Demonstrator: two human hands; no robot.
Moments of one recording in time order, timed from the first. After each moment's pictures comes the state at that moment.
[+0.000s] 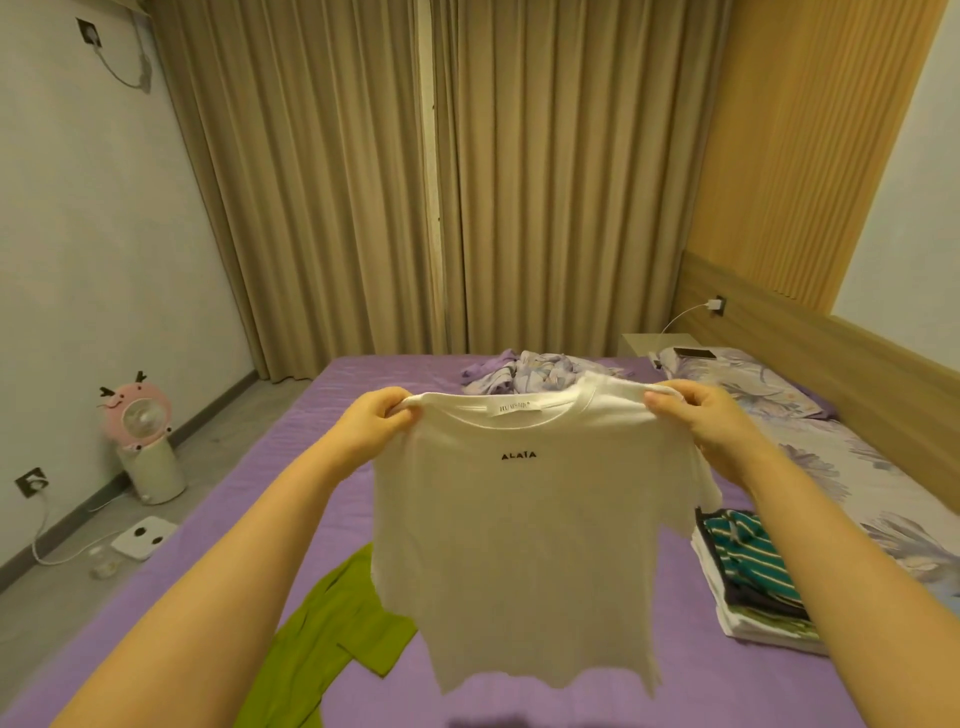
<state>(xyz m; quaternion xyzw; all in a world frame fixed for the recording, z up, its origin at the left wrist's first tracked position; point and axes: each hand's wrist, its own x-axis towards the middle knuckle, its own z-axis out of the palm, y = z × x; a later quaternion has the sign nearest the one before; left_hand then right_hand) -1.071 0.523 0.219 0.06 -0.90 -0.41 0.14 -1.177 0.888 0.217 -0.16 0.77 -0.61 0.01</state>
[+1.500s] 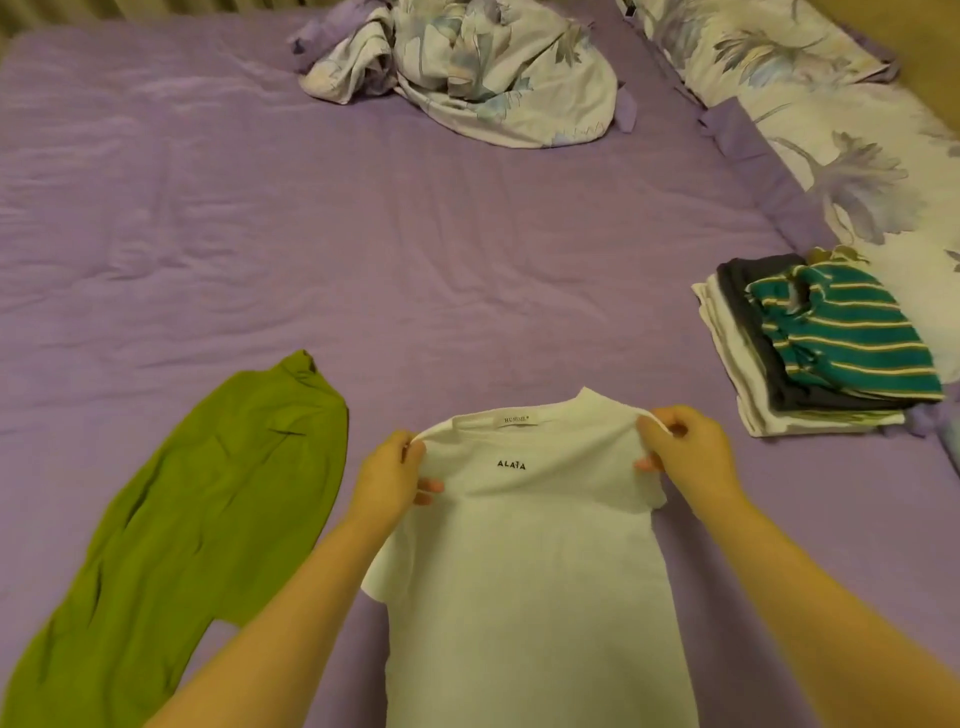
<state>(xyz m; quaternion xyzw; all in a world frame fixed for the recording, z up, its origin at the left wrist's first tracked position) -1.272 0.554 -0.224 0.24 -0.79 -0.54 -0.15 -1.305 0.856 -0.190 0.21 0.87 -0.44 0.07</state>
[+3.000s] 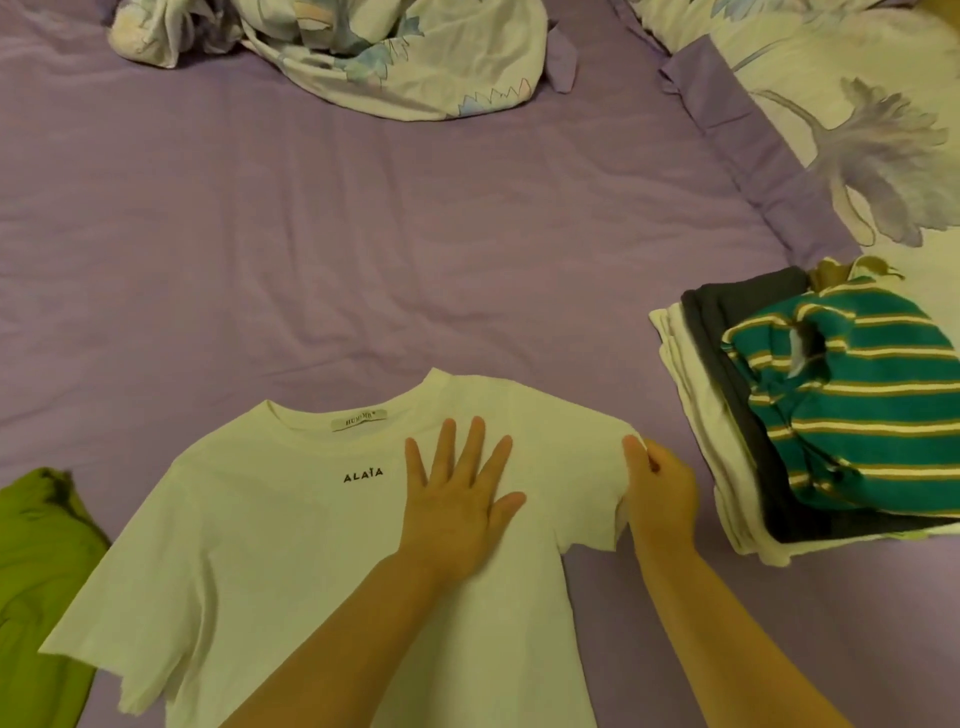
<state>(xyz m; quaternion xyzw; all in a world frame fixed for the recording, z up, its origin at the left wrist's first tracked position) -1.430 0.744 -0.359 -0.13 -0.97 -0.07 -0.18 -1.442 0.942 -0.326 0.32 0.80 -0.51 -0.03</state>
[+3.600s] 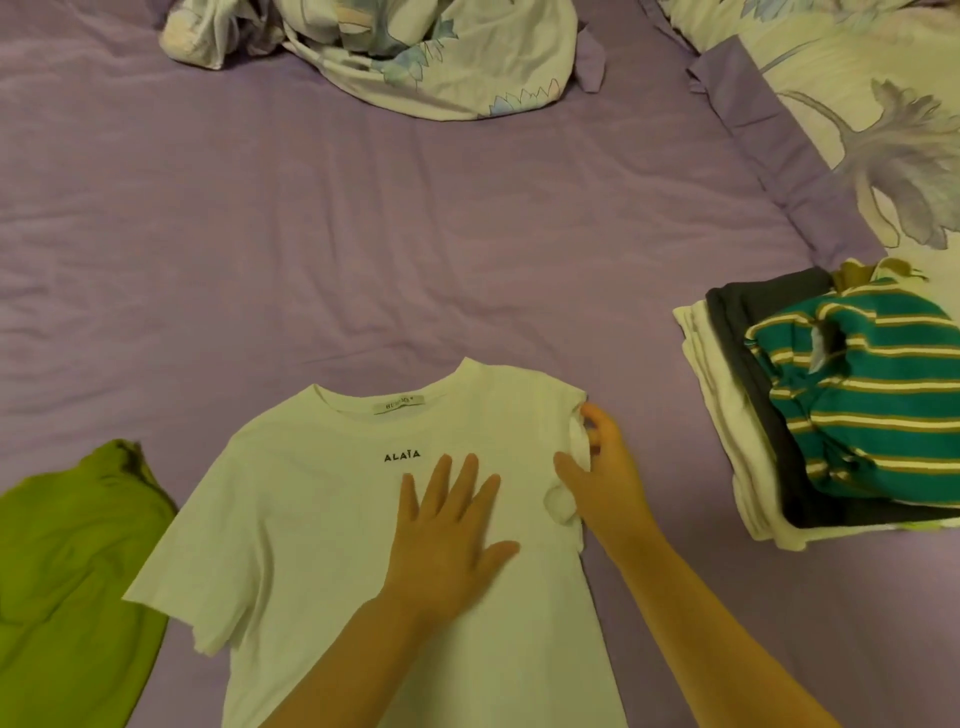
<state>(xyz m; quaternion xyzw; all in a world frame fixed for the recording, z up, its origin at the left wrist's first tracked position) -1.376 0.705 -0.340 -0.13 -0.97 -0.10 -0.20 -1.434 0.887 -0.296 0.18 0.80 -0.56 0.12</state>
